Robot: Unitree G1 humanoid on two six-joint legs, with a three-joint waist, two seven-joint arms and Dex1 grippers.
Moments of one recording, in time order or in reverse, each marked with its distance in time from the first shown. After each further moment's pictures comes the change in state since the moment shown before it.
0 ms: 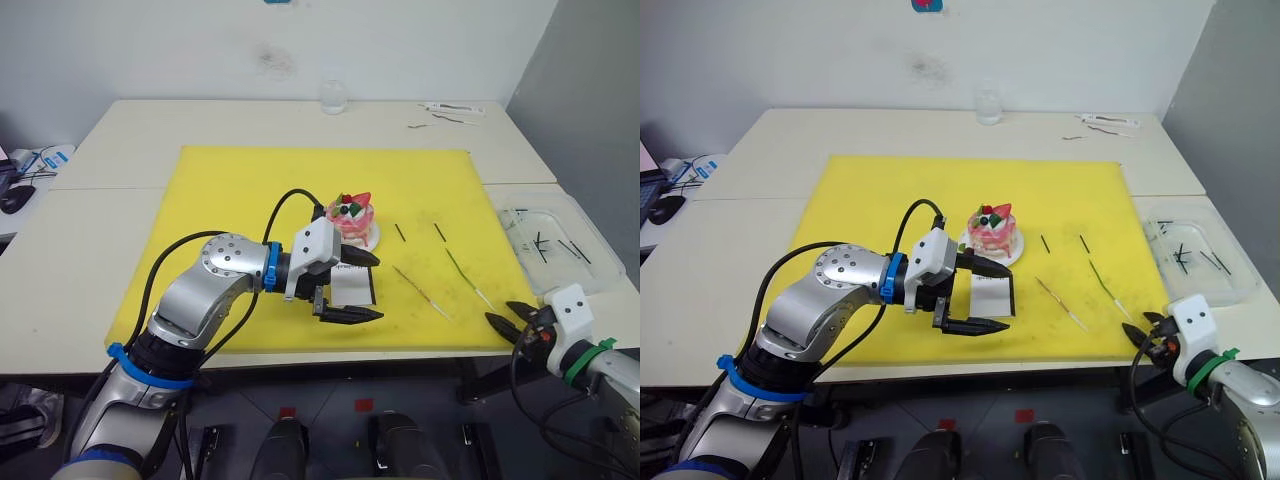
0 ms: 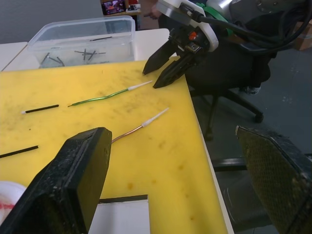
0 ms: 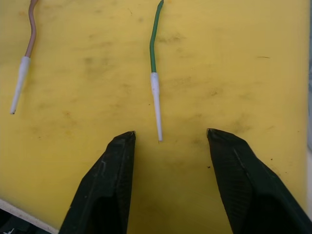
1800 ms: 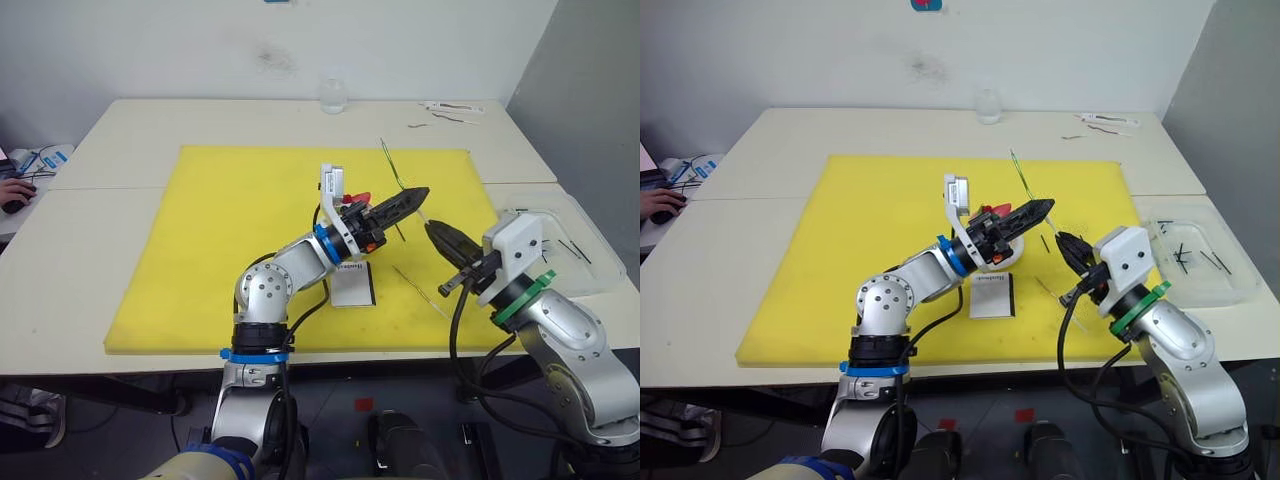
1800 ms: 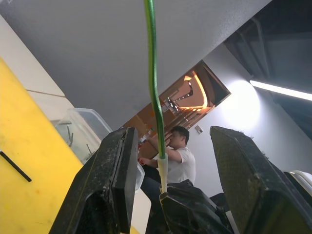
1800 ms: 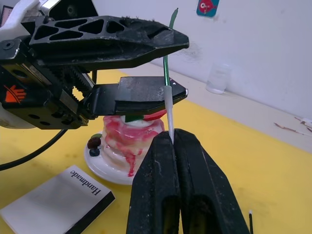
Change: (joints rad) left arm -0.090 -0.682 0.437 0.287 -0.509 0.445 0.699; right arm -0.341 0.180 0.257 -0.242 -0.045 -0.095 -0.166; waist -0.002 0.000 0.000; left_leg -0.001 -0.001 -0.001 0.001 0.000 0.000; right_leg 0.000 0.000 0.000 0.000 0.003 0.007
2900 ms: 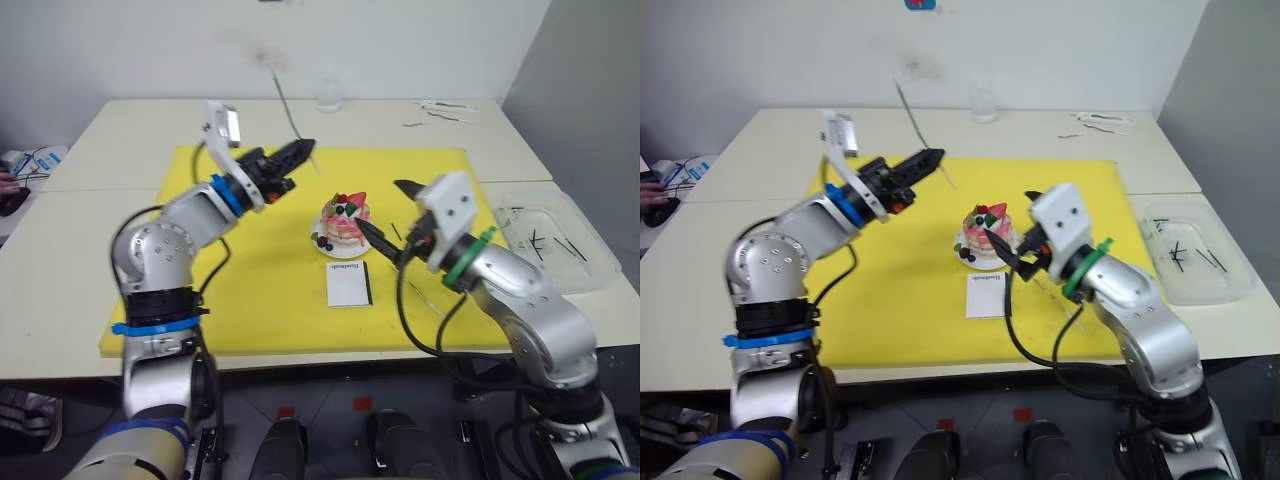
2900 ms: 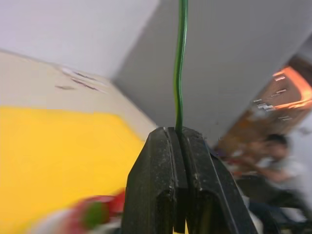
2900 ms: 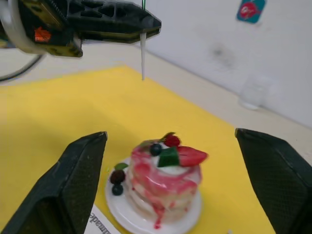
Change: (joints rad) left arm -0.122 0.516 0.099 0.023 0.114 -0.080 -0.021; right arm -0.415 0.092 0.241 0.122 -0.063 0.297 -0.079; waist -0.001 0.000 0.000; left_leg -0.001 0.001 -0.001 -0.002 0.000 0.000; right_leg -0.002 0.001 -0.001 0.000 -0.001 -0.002
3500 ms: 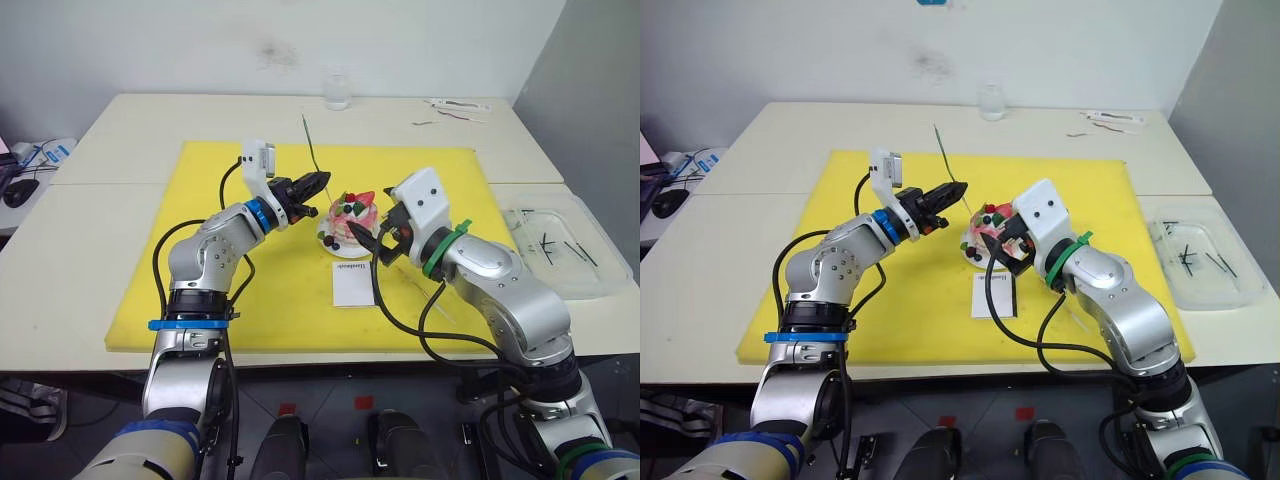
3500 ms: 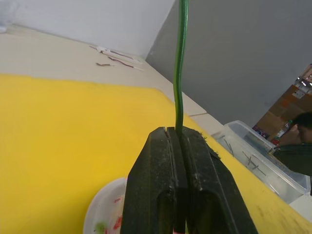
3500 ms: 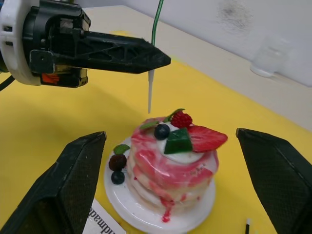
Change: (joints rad) left arm 0.005 -0.132 -0.114 0.238 0.212 -0.232 -0.120; right arm -0.035 0.010 0.002 0.050 -0.042 0.085 -0.011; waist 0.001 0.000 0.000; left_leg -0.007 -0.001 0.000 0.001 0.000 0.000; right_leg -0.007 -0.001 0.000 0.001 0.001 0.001
